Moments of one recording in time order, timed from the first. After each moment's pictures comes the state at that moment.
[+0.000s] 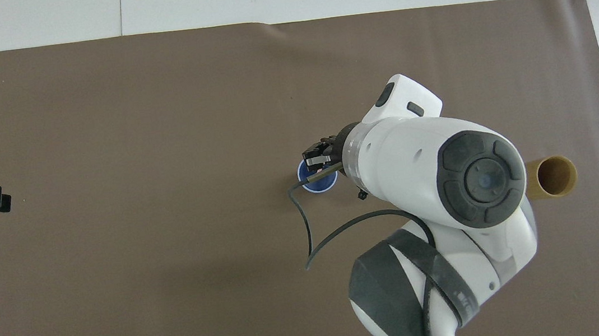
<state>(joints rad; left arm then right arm) -0.04 -0.06 -0.01 -1.52 -0.03 1.45 0.06 0.22 0.07 0.31 -1.85 -0.02 2.28 0.33</state>
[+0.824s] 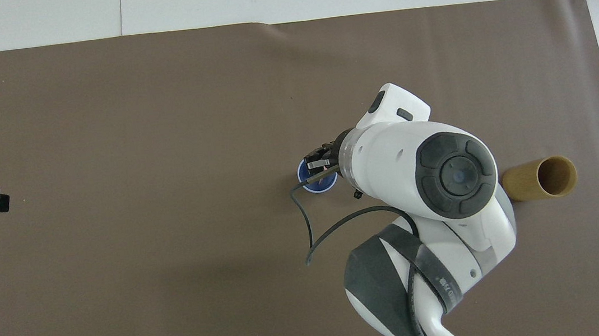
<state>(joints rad) -0.04 -0.06 -0.01 -1.52 -0.03 1.45 0.06 0.22 0.09 0.31 -1.87 -0.02 2.30 0.34</state>
